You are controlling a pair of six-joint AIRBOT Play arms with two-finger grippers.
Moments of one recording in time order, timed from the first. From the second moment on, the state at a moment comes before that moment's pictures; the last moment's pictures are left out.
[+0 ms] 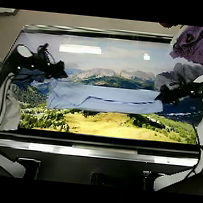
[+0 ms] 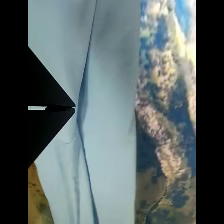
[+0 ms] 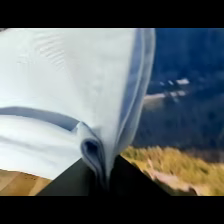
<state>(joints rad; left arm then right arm) -0.05 -1.83 1.73 0.95 -1.22 -1.63 -0.31 -1.80 1.62 -1.08 1.45 1.52</state>
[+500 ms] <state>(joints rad) -0.55 -2.05 1.83 0.69 -0.97 -1.72 -0.31 -1.44 1.62 -1.32 1.53 1.65</state>
